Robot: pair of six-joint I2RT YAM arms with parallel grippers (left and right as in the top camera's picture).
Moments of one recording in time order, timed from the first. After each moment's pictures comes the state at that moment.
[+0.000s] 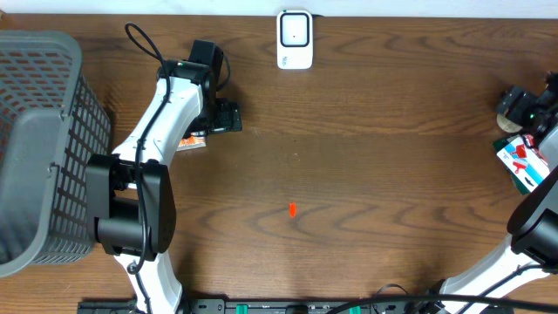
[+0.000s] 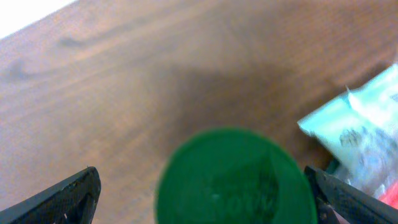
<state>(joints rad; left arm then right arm) -0.18 1.97 1.56 -0.95 0.02 -0.29 -0.60 2.03 1.37 -0.09 -0.27 0.04</state>
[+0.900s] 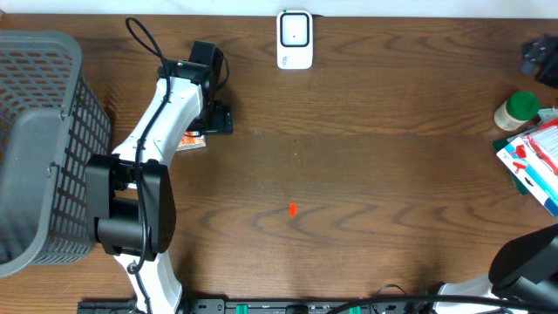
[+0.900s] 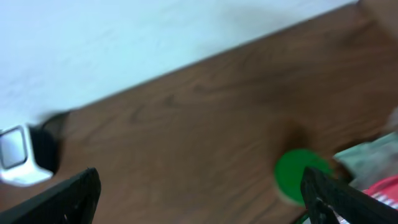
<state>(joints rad) -0.18 1.97 1.56 -0.98 -0.15 -0.24 -0.53 1.72 1.68 -0.66 -0.41 0.05</state>
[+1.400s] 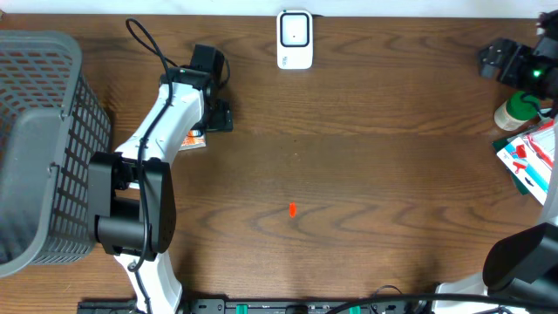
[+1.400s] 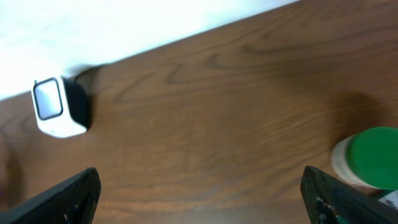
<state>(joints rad) -0.18 1.97 1.48 -0.82 -0.19 -0.24 -0.39 1.72 1.68 -0.78 -0.41 0.05</state>
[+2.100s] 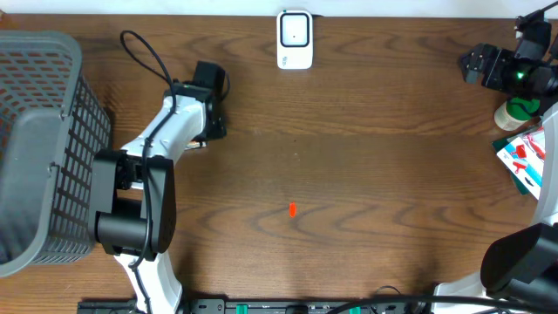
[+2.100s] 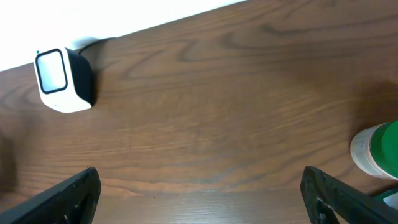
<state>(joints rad) -0.18 1.97 1.34 -0.70 -0.34 -0.40 -0.34 1.72 1.68 -0.84 -0.40 0.01</state>
